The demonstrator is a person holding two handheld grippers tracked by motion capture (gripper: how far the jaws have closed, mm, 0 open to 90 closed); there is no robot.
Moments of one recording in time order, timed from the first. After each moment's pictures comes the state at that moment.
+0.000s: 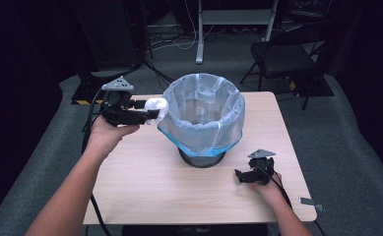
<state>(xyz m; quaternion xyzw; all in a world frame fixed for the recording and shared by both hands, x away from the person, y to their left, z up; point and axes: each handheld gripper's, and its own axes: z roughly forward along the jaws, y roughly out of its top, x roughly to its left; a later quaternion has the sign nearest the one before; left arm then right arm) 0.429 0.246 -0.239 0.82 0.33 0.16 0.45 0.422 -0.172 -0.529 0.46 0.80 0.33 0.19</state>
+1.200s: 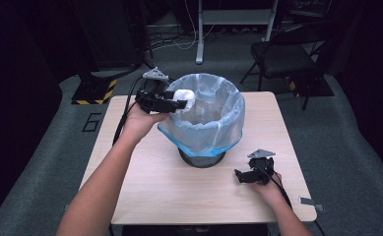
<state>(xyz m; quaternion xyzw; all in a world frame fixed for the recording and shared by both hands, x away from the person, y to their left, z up) 0.478 0.177 -0.253 0.83 0.31 0.16 0.44 0.423 -0.172 -0.529 0.46 0.80 0.33 0.19</state>
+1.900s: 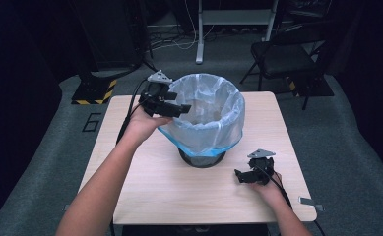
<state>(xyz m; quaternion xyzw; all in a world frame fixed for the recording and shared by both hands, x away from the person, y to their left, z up) 0.472 0.175 -0.256 0.83 0.31 0.16 0.44 0.422 -0.172 -0.529 0.46 0.80 0.33 0.19</state>
